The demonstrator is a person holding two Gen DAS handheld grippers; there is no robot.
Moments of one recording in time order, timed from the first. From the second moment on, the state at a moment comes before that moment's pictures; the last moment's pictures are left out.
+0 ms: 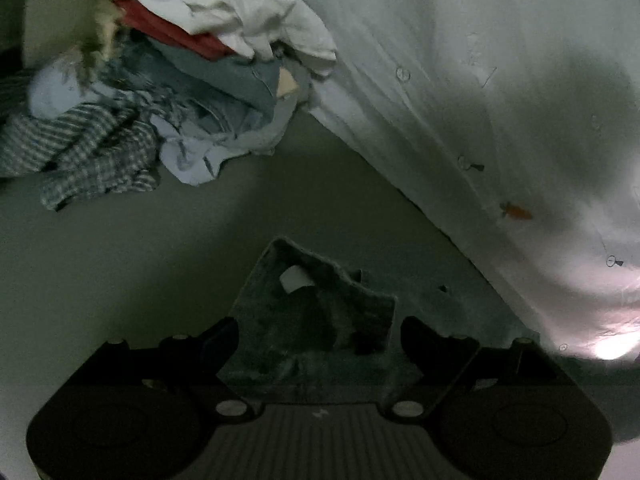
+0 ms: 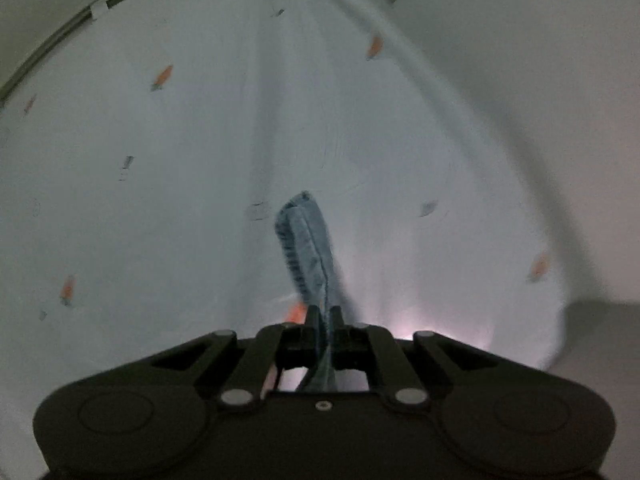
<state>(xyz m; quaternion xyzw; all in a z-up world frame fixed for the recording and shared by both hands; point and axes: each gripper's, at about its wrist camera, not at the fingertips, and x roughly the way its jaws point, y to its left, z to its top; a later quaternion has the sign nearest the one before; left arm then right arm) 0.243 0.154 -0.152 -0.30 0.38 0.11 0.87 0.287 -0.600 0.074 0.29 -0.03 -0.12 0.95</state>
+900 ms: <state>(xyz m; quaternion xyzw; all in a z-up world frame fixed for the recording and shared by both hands) 0.135 0.116 -0.173 -0.22 0.43 0.21 0.85 0.125 -0.698 -0.216 0.40 0.32 -0.35 0.78</state>
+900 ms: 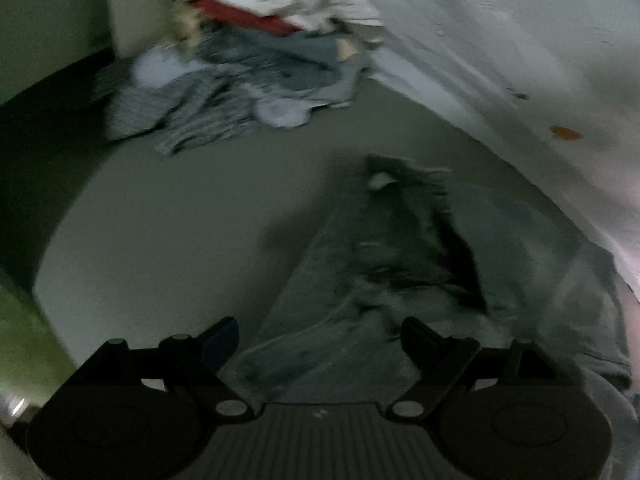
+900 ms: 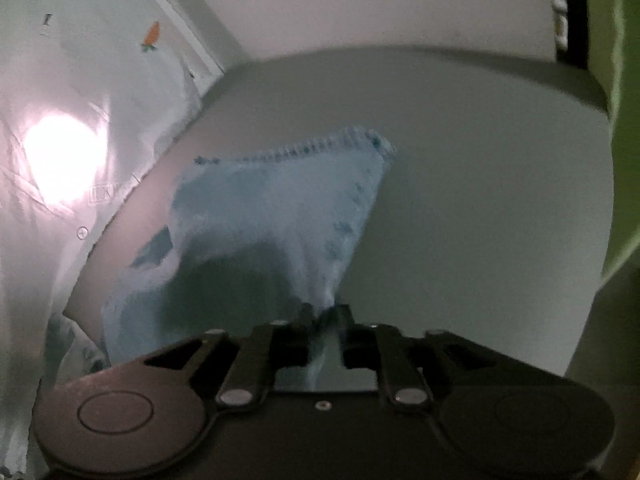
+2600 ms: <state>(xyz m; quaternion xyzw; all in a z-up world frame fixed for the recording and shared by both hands) 0.199 0.193 -0.153 -0.36 0.35 0.21 0.84 0.109 -0.604 -0.127 0.39 0.23 -0.27 0.85</state>
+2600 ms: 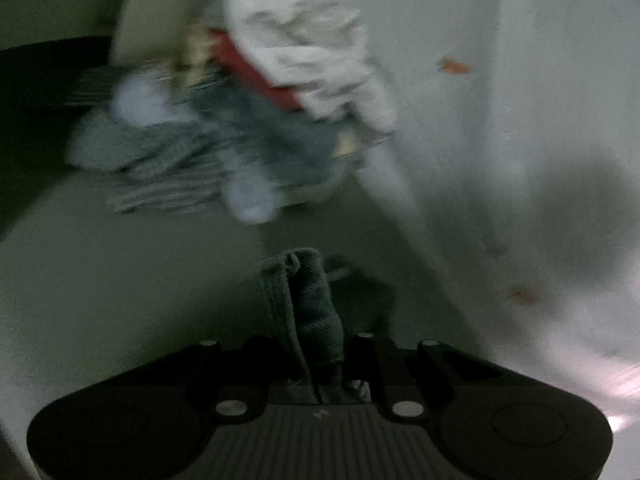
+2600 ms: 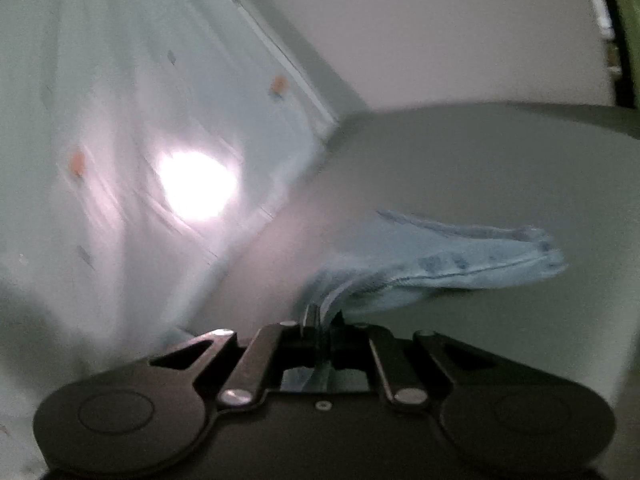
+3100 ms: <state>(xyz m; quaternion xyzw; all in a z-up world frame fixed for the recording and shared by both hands) 0.169 0.192 -0.137 -0.16 0.37 0.34 0.85 0.125 -0.584 -0.130 0.24 0.41 -0.30 0.83</state>
